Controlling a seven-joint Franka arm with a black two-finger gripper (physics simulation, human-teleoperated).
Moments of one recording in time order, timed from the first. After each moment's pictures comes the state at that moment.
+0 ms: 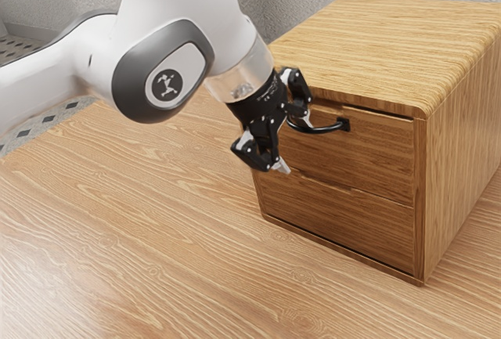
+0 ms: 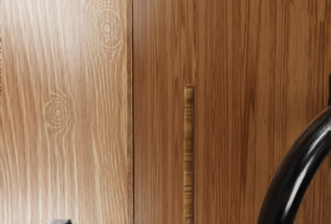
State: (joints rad) arm -0.18 -0.04 -0.03 -1.64 0.00 2.00 -1.75
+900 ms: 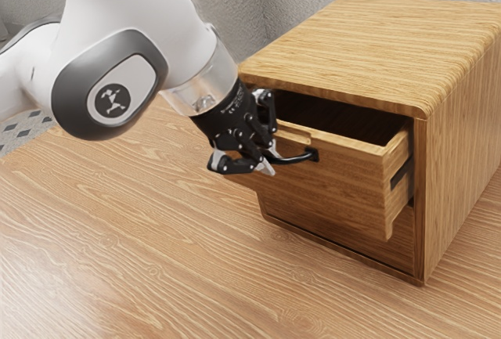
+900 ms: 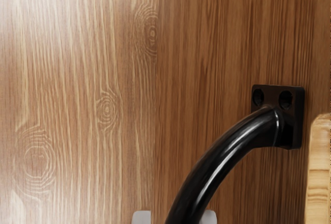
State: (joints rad) arm -0.18 -0.21 -0.04 -1.80 -0.01 1.99 -1.79
